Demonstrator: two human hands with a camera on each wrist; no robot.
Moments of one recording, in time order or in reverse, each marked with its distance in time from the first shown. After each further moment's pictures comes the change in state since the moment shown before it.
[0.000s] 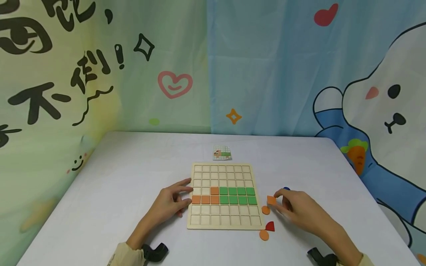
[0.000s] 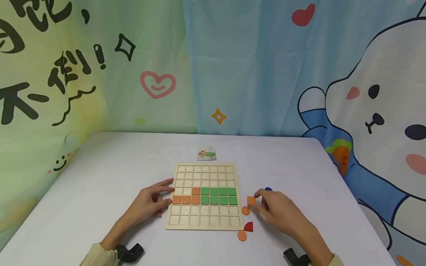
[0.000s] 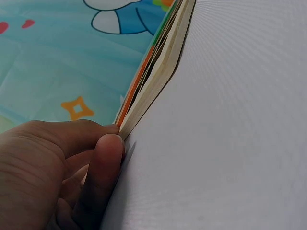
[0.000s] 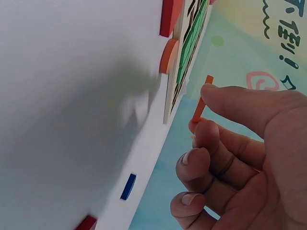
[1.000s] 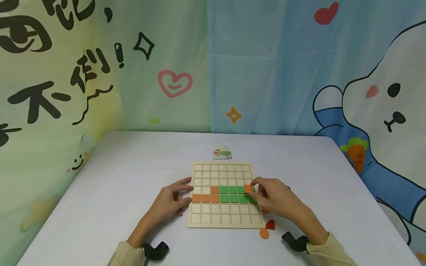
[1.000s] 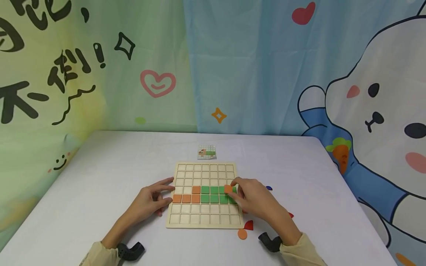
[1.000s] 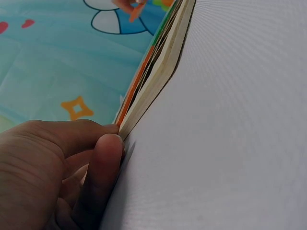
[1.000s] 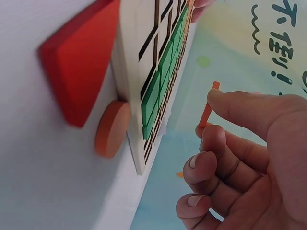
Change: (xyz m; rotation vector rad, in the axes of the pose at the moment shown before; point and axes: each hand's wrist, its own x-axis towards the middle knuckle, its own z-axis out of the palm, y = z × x) left_hand 0.000 0.002 0.000 -0.012 -0.002 0.007; right_hand 0.043 -0.041 0.009 0.104 0.009 -0.140
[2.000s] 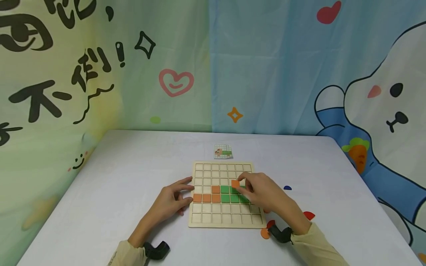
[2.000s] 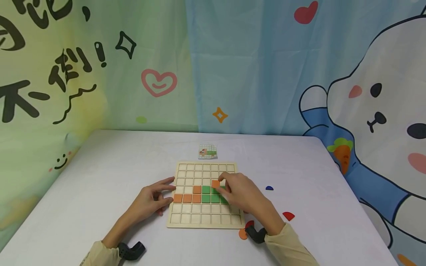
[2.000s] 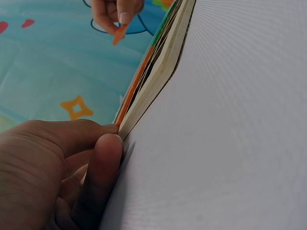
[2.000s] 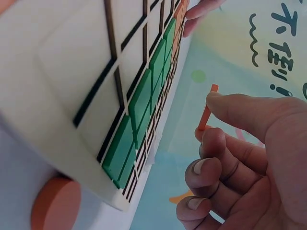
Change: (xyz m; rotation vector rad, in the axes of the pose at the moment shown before) left_hand 0.001 -0.001 0.000 0.010 0.004 -0.003; right_hand 0.030 -0.021 0.012 -0.032 -0.015 -0.041
